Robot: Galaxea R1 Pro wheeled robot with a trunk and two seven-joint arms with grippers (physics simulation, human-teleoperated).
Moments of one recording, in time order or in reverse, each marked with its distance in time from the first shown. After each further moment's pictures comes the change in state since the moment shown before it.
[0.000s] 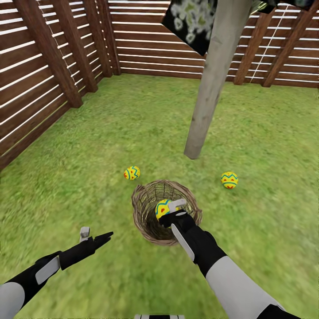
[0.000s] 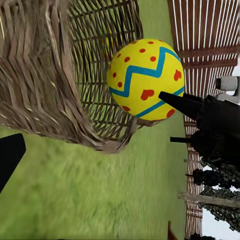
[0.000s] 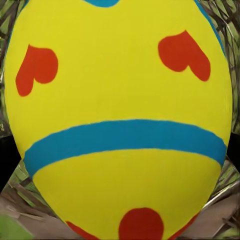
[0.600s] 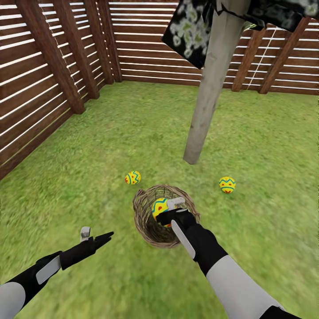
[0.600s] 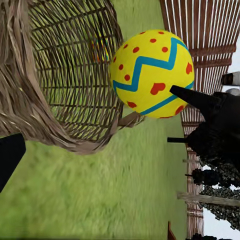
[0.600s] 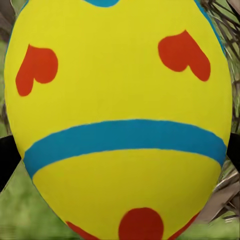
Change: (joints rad) left arm 0.000 -0.003 0.000 0.000 0.000 -0.001 -0.001; right arm 0.000 -0.001 -0.001 -0.064 -0.085 0.041 -0.001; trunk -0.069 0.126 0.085
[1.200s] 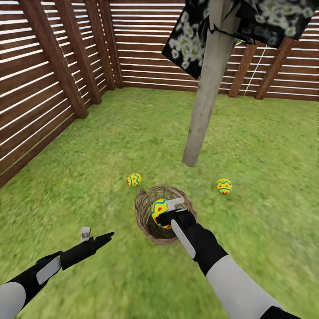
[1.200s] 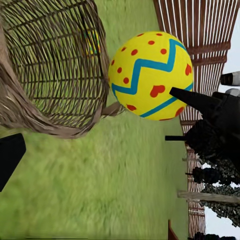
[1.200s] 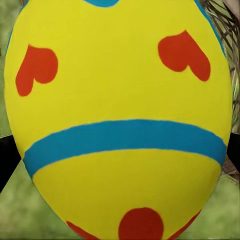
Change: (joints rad) left arm 0.000 -0.002 -0.003 0.000 -0.002 0.000 0.000; right arm 0.000 0.001 0.000 -0.005 -0.010 0.031 0.000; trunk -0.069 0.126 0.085
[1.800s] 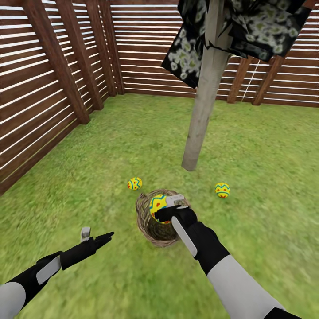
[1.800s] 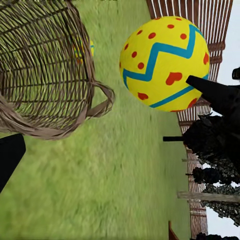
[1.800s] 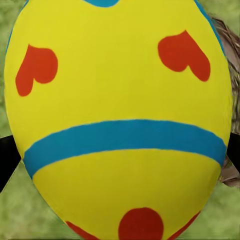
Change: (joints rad) left arm 0.000 0.000 0.001 0.000 0.001 0.000 0.001; right arm 0.001 -0.007 0.000 -0.067 -0.035 0.001 0.000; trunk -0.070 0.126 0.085
